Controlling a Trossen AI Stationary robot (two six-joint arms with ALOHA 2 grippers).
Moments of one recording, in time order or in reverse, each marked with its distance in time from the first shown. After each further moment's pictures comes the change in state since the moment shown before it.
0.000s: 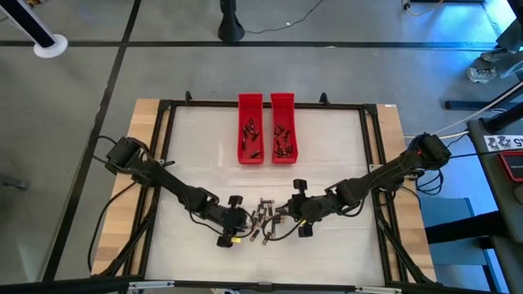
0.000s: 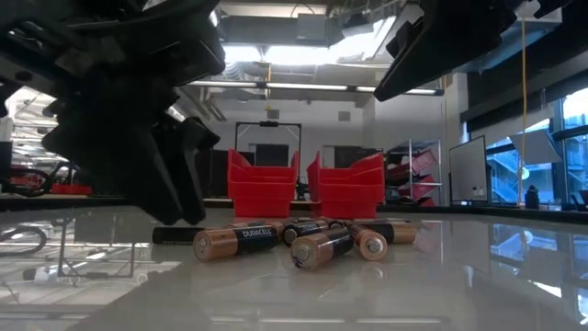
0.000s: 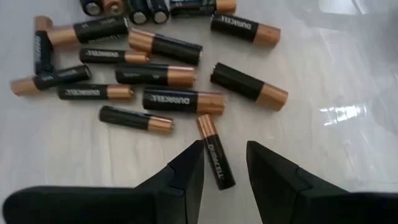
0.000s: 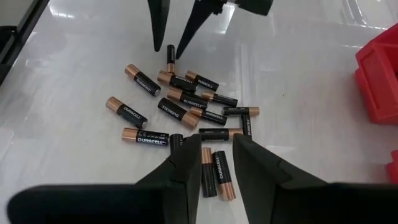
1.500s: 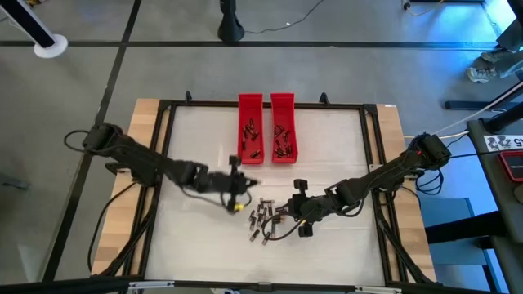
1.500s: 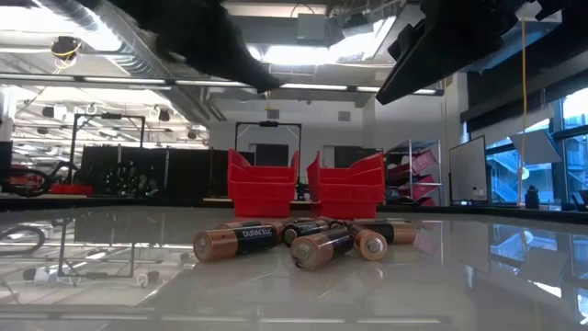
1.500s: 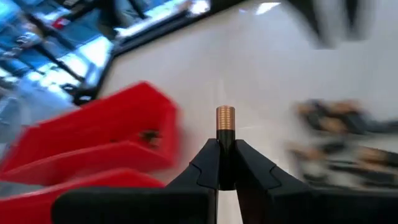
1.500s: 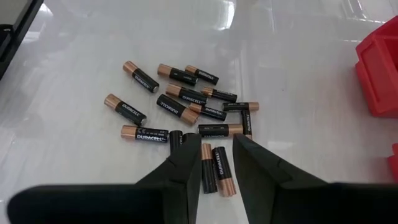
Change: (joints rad) left arm 0.210 -0.317 -0.002 -0.008 -0.346 0.477; right arm 0.000 0.001 0.000 -0.013 0.002 0.022
